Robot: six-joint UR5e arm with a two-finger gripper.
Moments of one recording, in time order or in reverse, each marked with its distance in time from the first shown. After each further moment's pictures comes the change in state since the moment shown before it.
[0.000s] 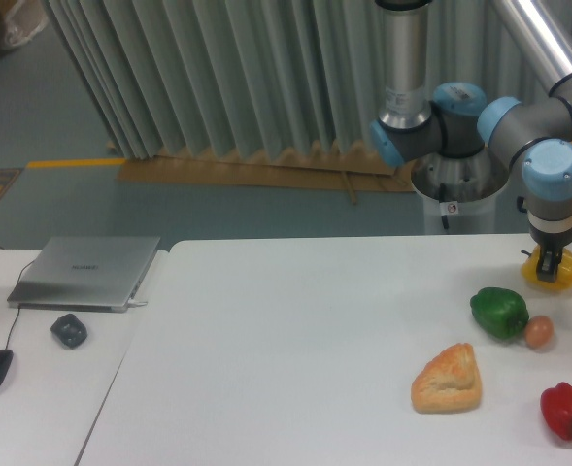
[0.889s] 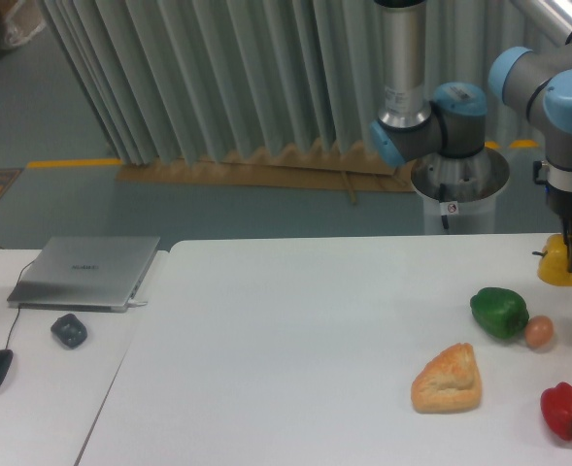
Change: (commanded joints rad) arm 0.009 -0.040 0.273 -0.038 -0.144 -0.426
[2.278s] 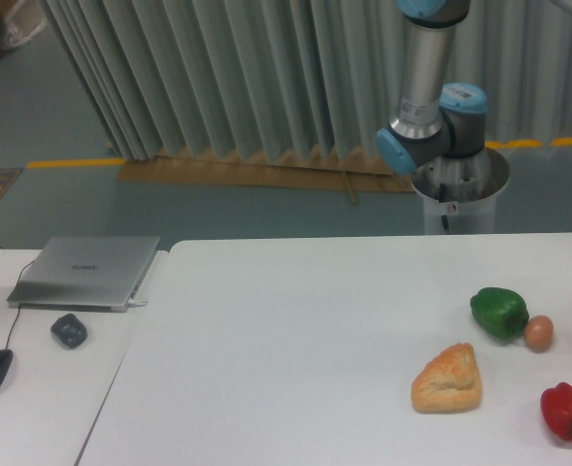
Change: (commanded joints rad) arm 0.253 -0.155 0.080 0.123 -0.081 -0.049
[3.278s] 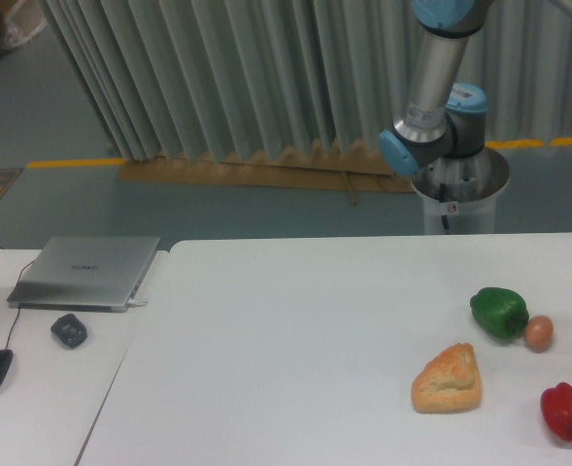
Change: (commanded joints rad) arm -0.003 -0.029 -0.003 0.058 -0.002 -0.009
